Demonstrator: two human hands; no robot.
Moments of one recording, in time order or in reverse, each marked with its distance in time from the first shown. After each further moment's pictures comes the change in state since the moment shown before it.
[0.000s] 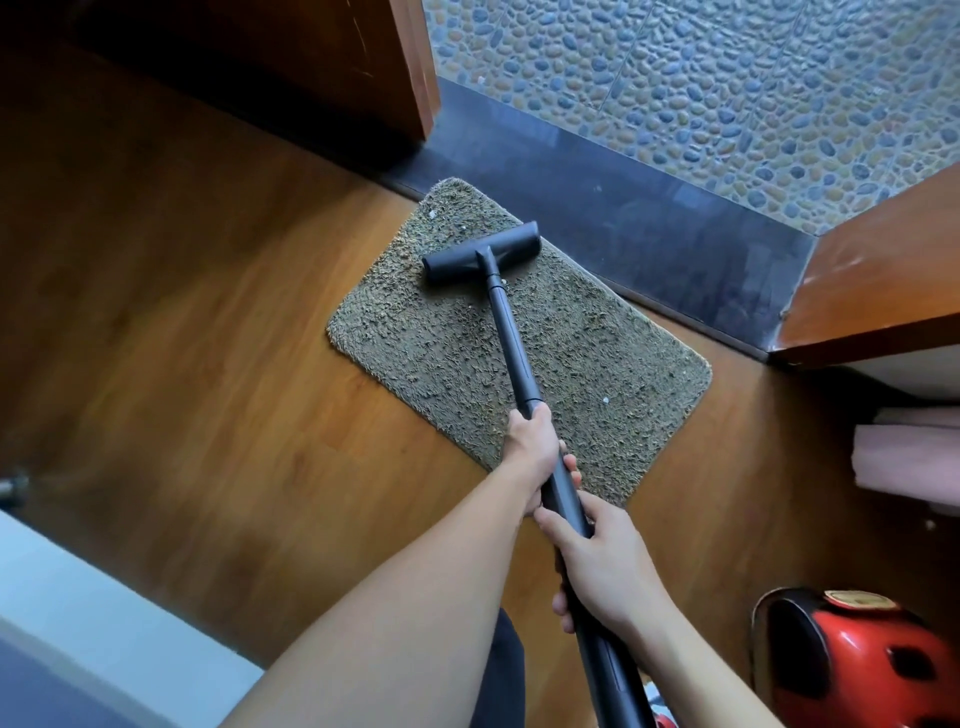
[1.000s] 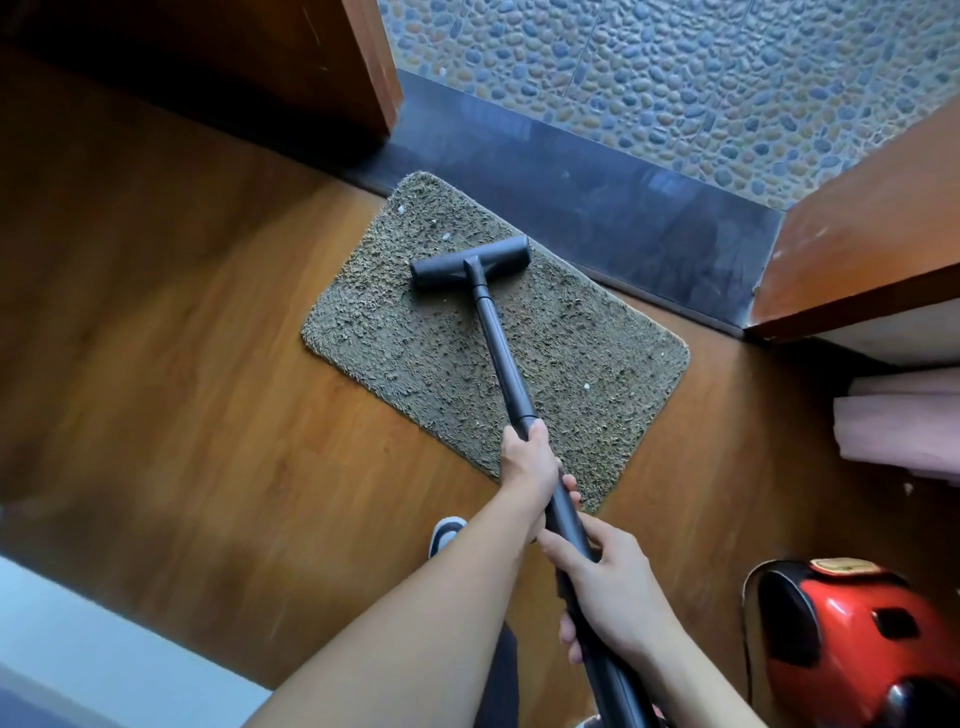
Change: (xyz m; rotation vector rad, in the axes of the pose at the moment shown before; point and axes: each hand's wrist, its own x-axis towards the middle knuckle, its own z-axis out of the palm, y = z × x) left_hand -0.011 -0.036 0.016 -0.005 0.033 0.003; right_hand -0.015 0.035 -0.011 0.111 -0.035 0.052
